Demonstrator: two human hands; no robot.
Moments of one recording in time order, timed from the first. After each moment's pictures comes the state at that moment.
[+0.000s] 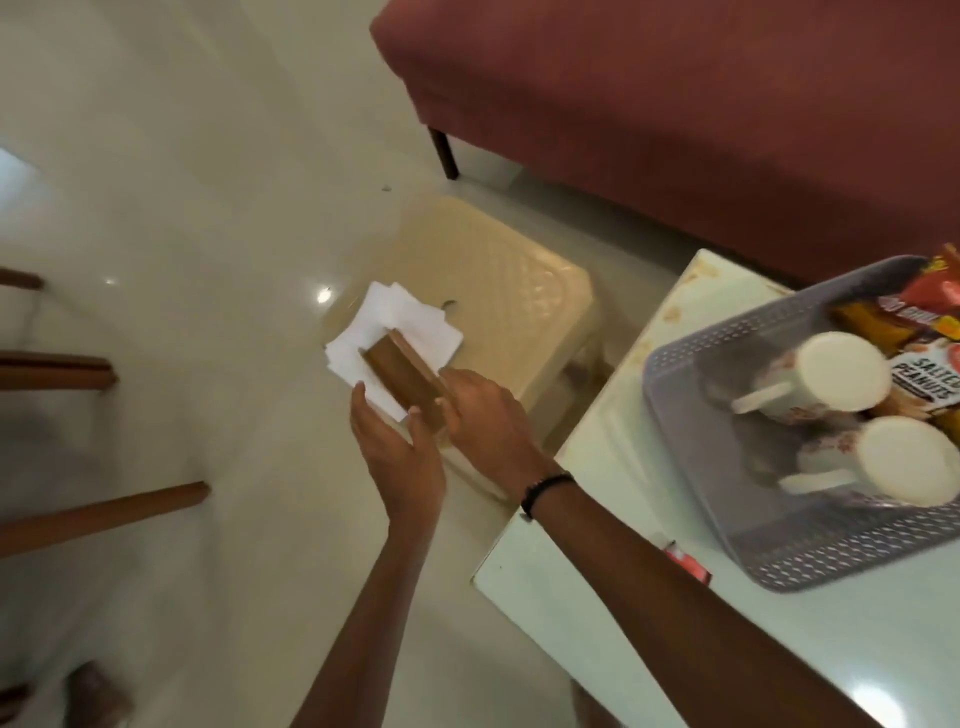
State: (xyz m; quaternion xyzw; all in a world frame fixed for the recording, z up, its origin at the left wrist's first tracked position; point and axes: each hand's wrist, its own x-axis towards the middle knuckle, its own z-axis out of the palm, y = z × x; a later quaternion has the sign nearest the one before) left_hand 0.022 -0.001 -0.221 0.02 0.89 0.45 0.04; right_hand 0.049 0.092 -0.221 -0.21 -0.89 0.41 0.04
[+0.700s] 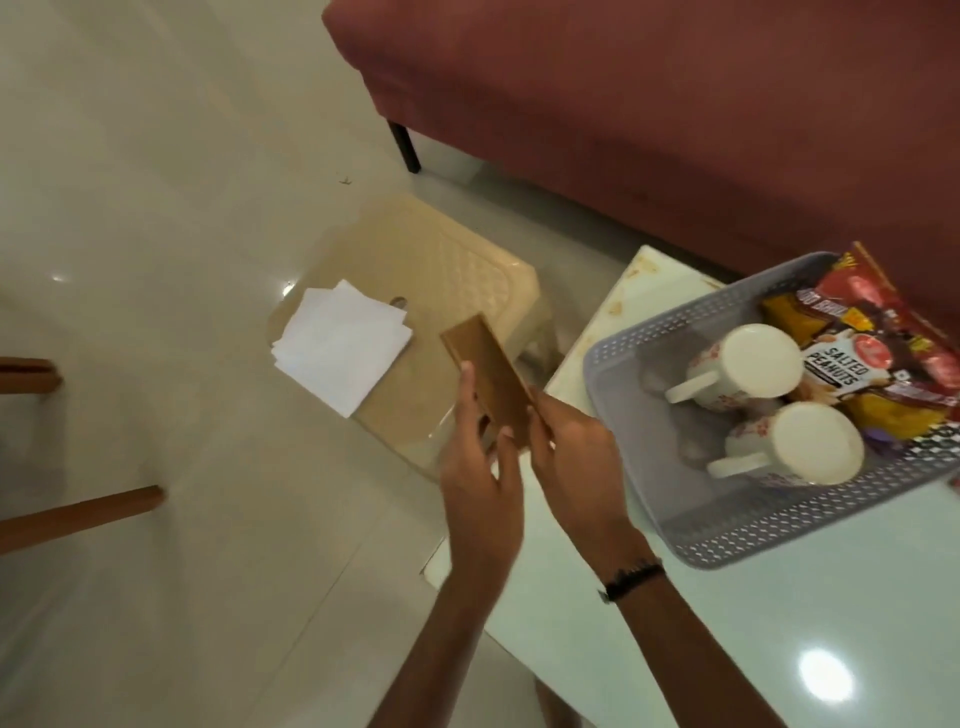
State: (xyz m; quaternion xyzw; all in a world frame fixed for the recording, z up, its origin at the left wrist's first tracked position) left_hand 0.125 0.059 -0.189 0.20 0.85 0.47 0.12; right_hand 0.167 0.140 -0.202 -0.34 -0.86 0.36 0.13
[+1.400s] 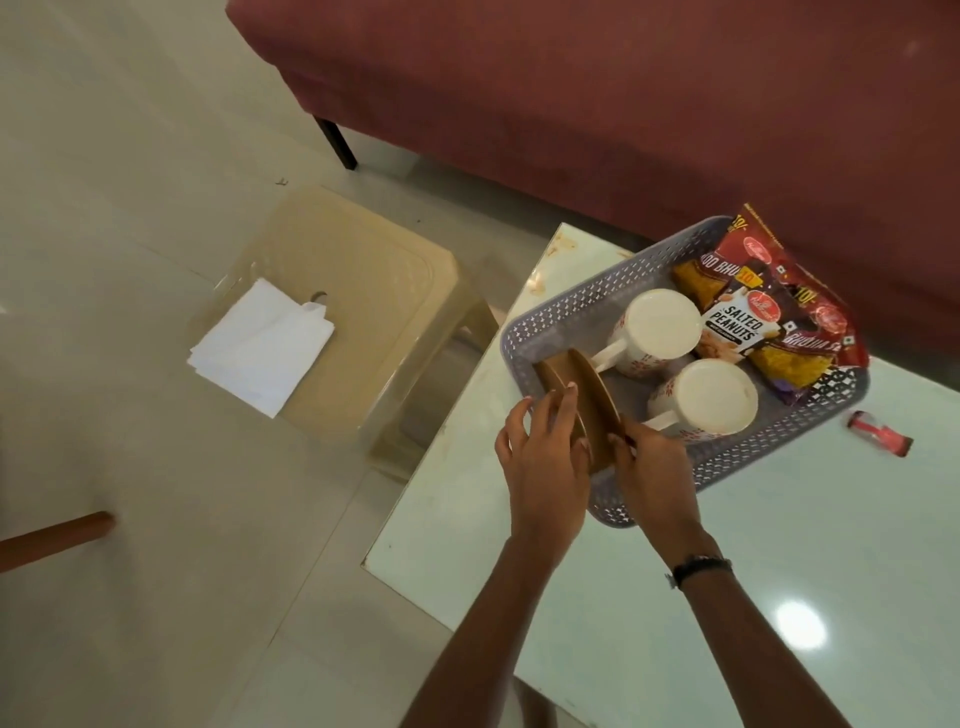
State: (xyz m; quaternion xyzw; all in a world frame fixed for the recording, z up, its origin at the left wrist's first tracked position) left_hand 0.218 0.133 -0.250 0.36 0.88 0.27 0.17; right_hand 0.298 0.206 -0.254 -0.52 -0.77 0.36 0.03
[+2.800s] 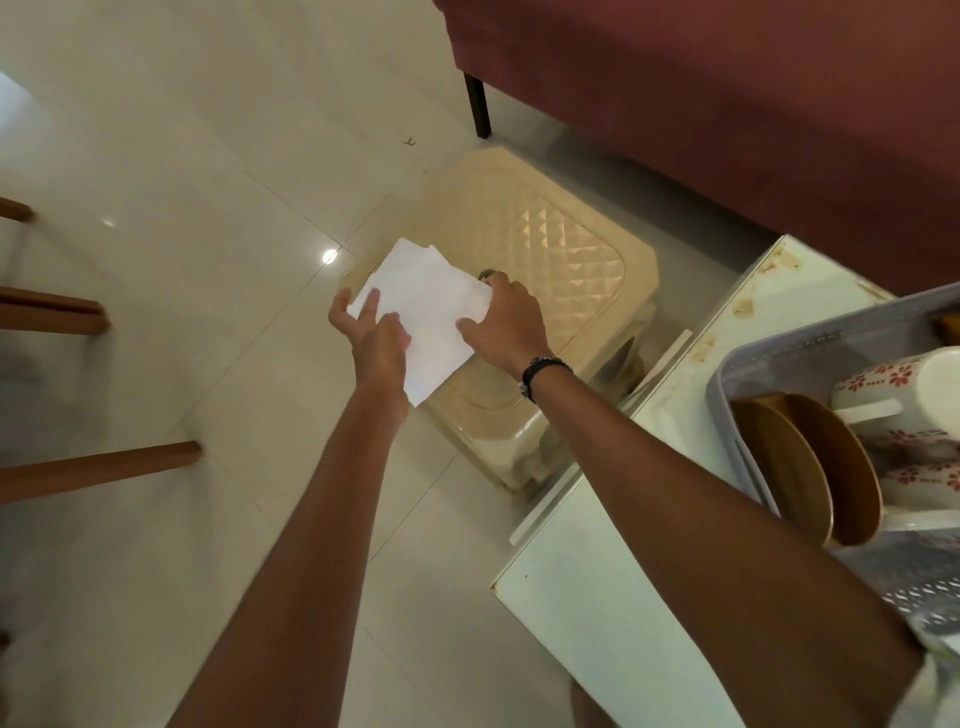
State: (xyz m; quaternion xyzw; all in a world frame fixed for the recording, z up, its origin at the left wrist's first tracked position) left_hand -0.093 0.010 -0.240 -0.14 0.73 0.64 0.19; right_hand -0.048 0.123 -0.267 -0.35 -0.80 0.48 -0.03
